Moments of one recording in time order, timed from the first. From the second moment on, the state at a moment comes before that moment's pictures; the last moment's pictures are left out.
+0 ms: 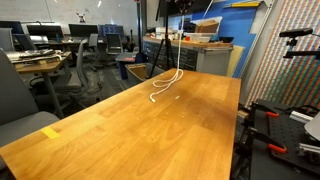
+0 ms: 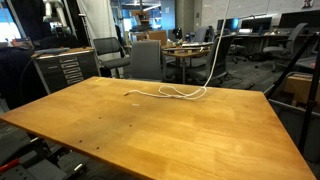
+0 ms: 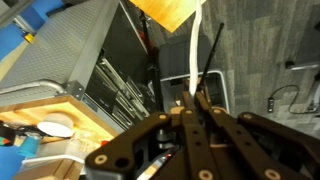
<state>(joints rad) -0.22 0.69 -0.23 -0.89 -0.18 2.05 0.46</state>
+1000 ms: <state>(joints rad) -0.10 0.95 -0.29 -0.95 -0.41 1.72 0.24</state>
